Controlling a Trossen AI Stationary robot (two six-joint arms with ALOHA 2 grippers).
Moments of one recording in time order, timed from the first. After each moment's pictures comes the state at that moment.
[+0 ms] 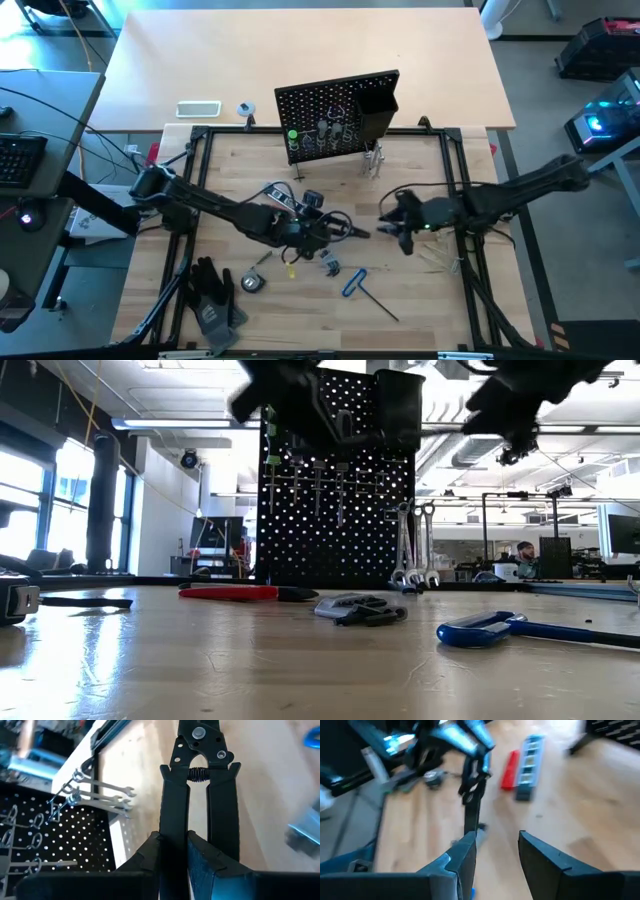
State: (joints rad) left arm -0.27 1.75 1.35 -0.45 -0.65 0.38; right arm 0.31 0.95 0.67 -0.29 0.29 0.58
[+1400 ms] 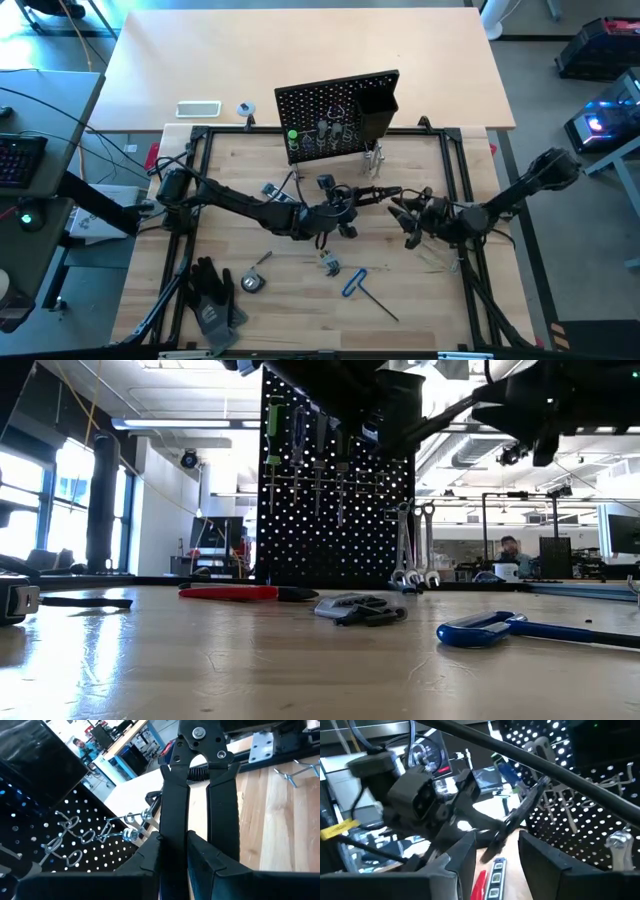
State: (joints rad) left arm -0.17 1.93 1.35 0.25 -0.84 0.37; right arm 0.51 1.10 0.12 1.27 0.91 0.05
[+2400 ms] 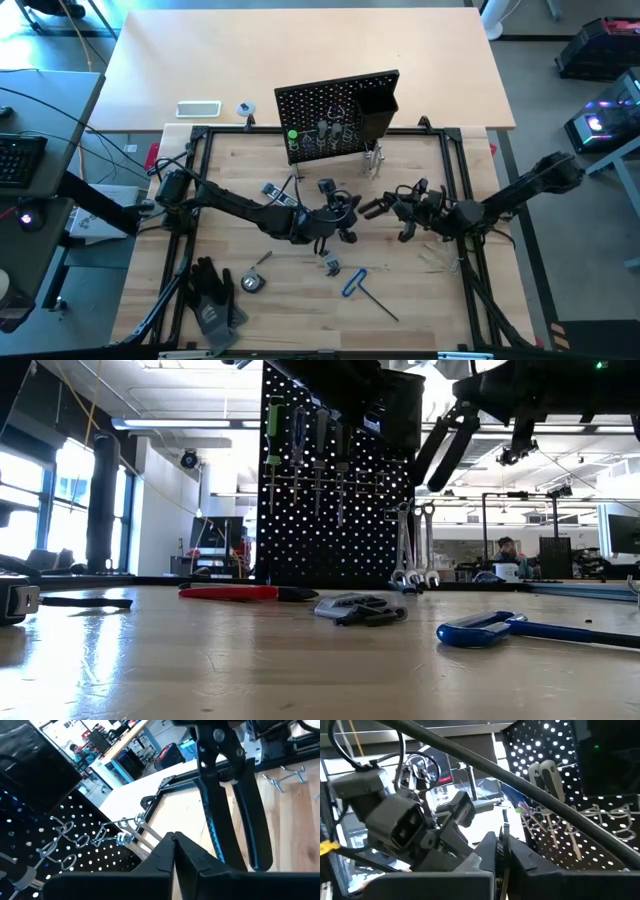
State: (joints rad) left arm -0.20 1.93 1.35 0.26 -0.84 0.37; right arm 0.39 1.09 0.19 1.24 0.77 -0.01
